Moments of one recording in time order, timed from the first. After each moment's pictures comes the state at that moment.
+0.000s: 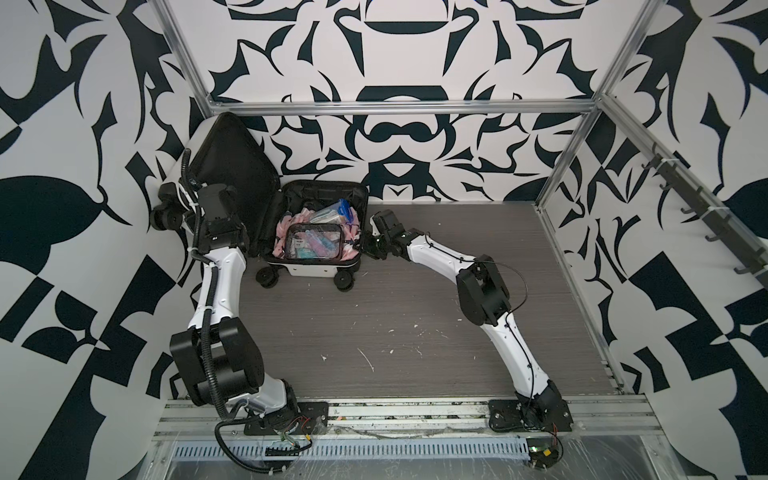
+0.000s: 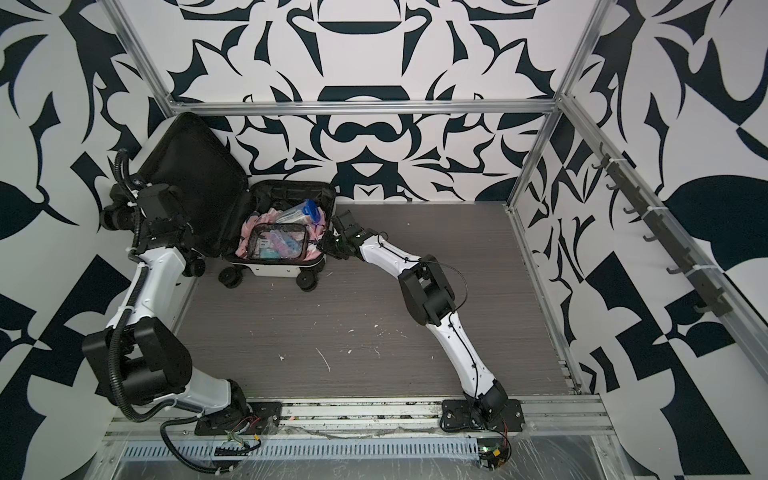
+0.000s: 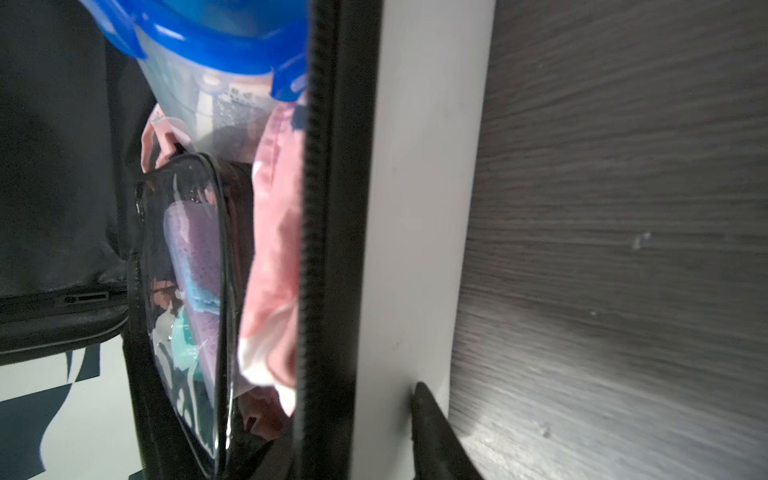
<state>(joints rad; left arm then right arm) 0.27 1.50 1.33 -0.09 -0.58 -0.08 0.68 2.46 2.10 -0.33 -0.29 0.92</state>
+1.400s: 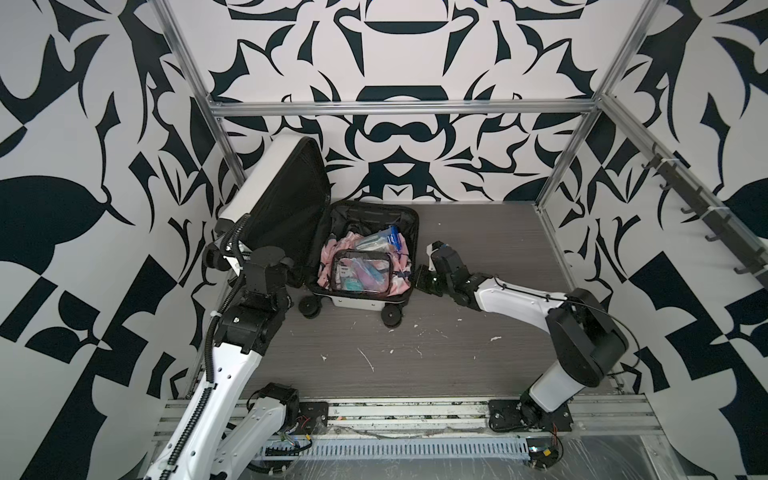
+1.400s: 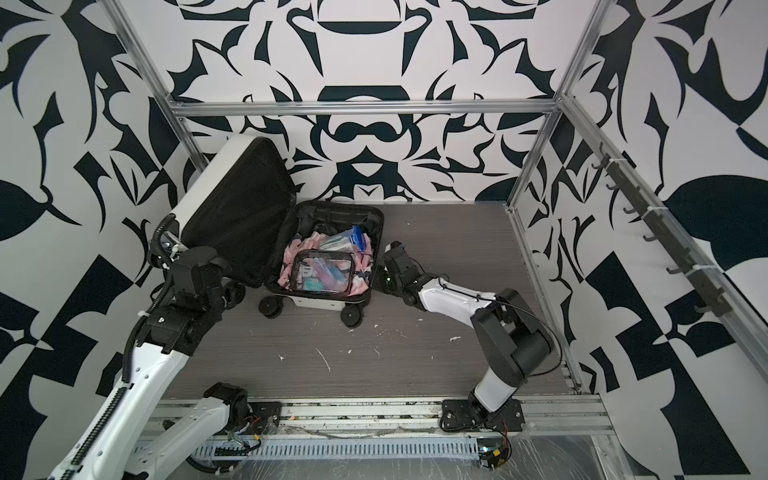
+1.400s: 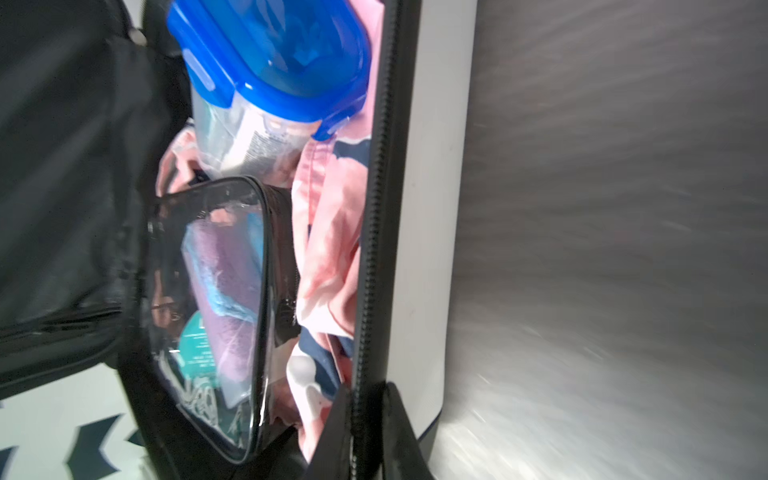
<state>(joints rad) -0.34 0.81 0.94 -0.52 -0.84 -0.54 0.63 1.59 0.91 -0.03 -0.13 0.87</state>
